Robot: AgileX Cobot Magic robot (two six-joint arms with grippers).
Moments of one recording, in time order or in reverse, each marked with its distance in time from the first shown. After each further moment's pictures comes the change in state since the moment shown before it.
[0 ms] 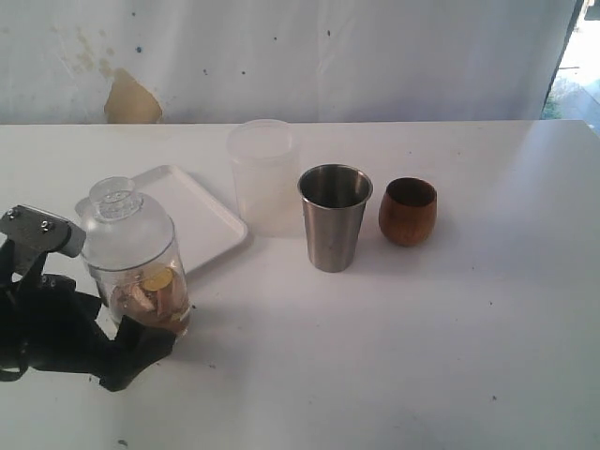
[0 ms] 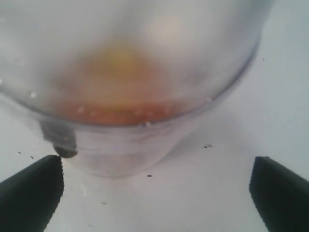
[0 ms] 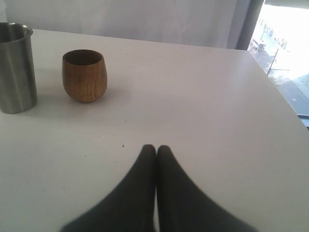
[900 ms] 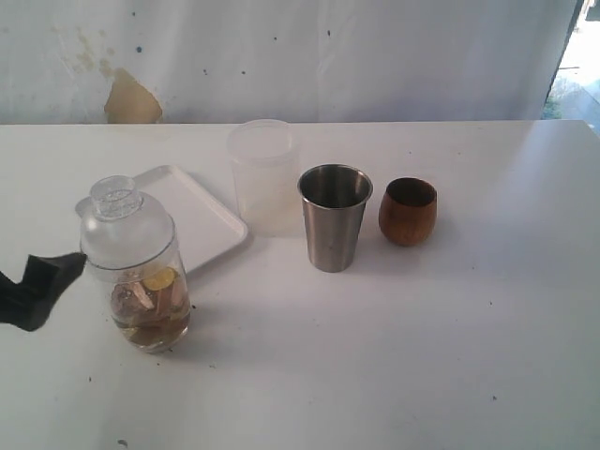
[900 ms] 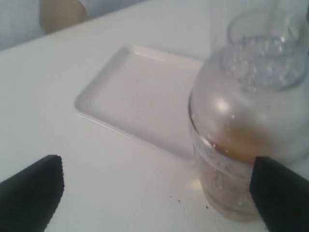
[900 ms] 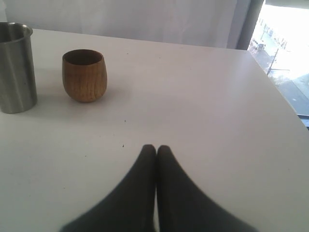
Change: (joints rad) left arm -0.002 -0.381 0.020 0.000 -0.354 0.093; right arm 0.000 0.000 0.000 0.000 0.000 0.000
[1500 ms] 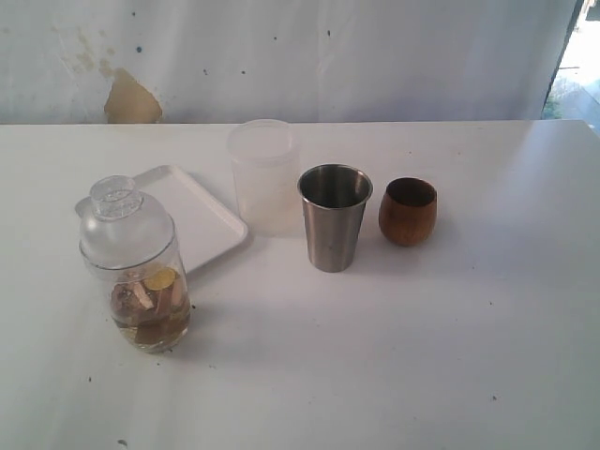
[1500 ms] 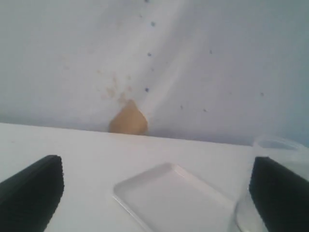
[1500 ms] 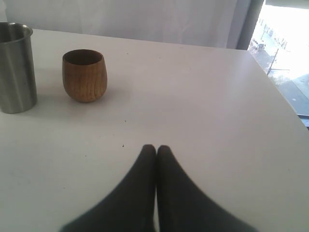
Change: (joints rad) left arm 0.000 -0.251 0.315 1.247 -0.549 -1.602; right arm 0.000 0.000 0.000 0.000 0.000 0.000
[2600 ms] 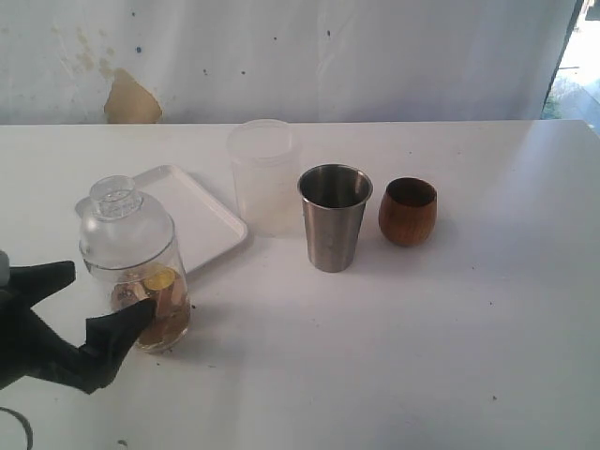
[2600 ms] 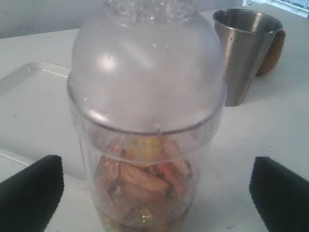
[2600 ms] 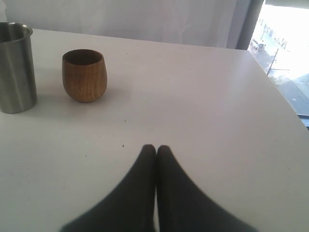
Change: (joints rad) left arm 0.000 0.659 -0.033 0.748 -0.250 -0.448; right arm 0.000 0.000 0.000 0.000 0.000 0.000
